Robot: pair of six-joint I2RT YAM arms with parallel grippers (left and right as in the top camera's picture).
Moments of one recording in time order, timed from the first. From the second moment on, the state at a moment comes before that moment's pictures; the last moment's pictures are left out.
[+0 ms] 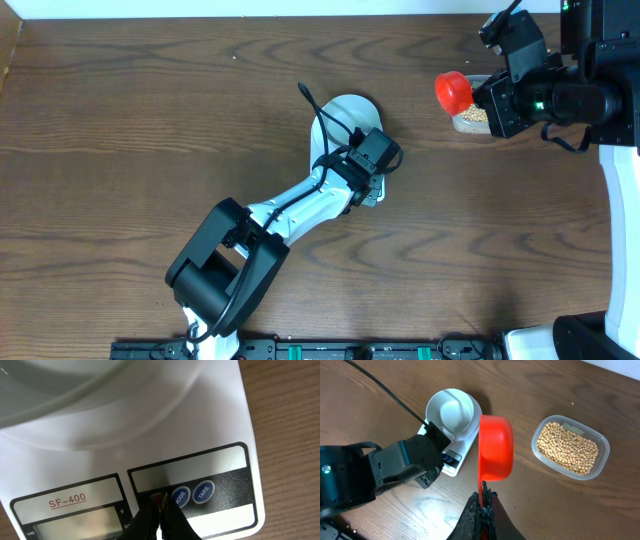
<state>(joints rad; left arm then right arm) -0.73 1.92 1.21 -0.49 -0.17 -0.41 0.14 1.60 2.09 -1.48 -0.28 -0.25</state>
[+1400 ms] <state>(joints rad) -0.73 1.94 1.21 -0.48 -0.19 -0.41 0.14 1.60 2.09 -1.50 -0.28 -0.25</state>
